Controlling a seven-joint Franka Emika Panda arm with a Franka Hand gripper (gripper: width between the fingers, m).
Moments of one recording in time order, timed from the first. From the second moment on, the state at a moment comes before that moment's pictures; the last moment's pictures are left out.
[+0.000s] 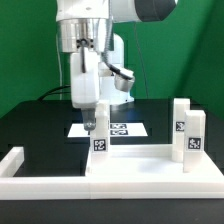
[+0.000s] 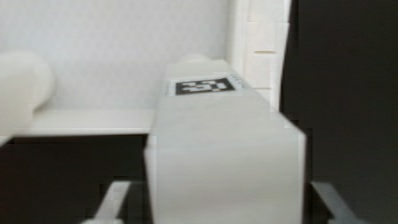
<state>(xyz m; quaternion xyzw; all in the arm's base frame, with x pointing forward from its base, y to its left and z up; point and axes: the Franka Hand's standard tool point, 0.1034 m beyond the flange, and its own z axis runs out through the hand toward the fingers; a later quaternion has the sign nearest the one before) 0.649 -0.077 0.108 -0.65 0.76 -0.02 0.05</state>
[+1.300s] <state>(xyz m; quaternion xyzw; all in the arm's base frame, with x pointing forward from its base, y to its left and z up) 0.631 -0.076 0.133 -0.50 0.86 0.01 0.05</state>
